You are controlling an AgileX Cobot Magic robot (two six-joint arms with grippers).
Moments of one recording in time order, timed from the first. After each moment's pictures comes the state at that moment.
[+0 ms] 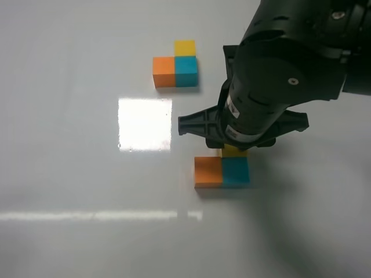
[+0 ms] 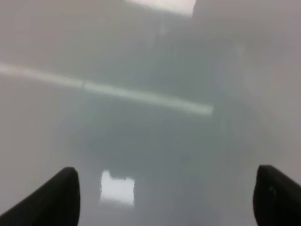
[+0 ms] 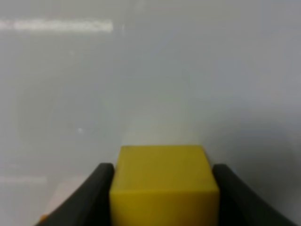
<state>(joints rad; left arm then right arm) 0.14 0.00 -0.50 -0.06 1.04 -0.11 0.99 1.55 -1.40 -0.69 1.10 1.09</state>
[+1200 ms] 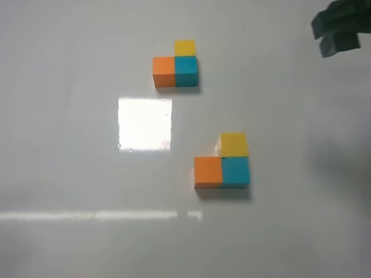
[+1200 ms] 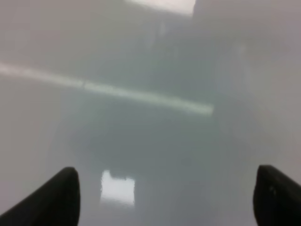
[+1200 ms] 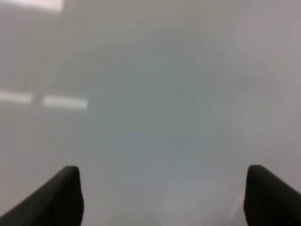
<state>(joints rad) 0.14 0.00 -0.50 -0.06 1.04 -0.11 0.63 1.21 -1.53 -0.72 1.20 0.49</state>
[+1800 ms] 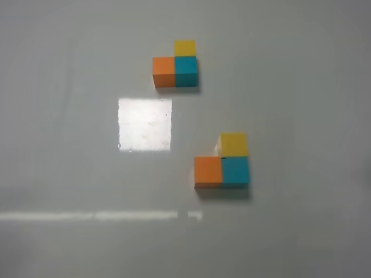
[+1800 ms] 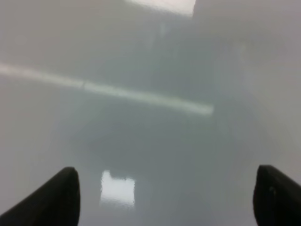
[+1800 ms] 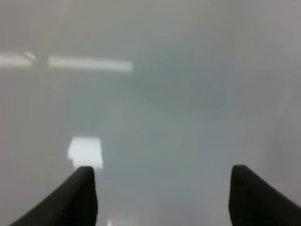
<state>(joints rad) 0.14 0.00 -0.50 -0.06 1.04 -0.11 0.24 0.50 -0.84 -0.22 1.06 0.15</state>
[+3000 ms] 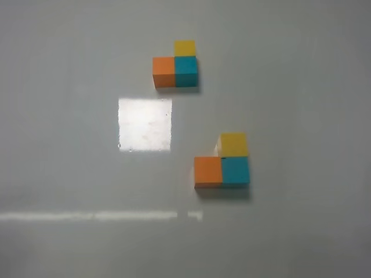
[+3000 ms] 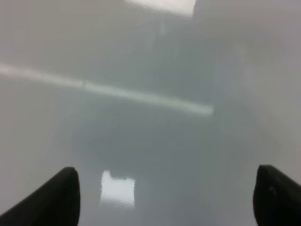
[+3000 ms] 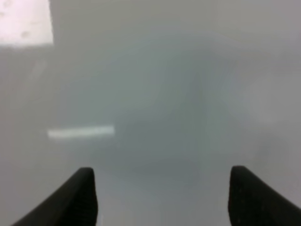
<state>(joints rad) 0.14 0.00 -0.50 -0.06 1.04 -0.11 -0.09 -0.01 -0.50 -0.08 0.98 -0.03</state>
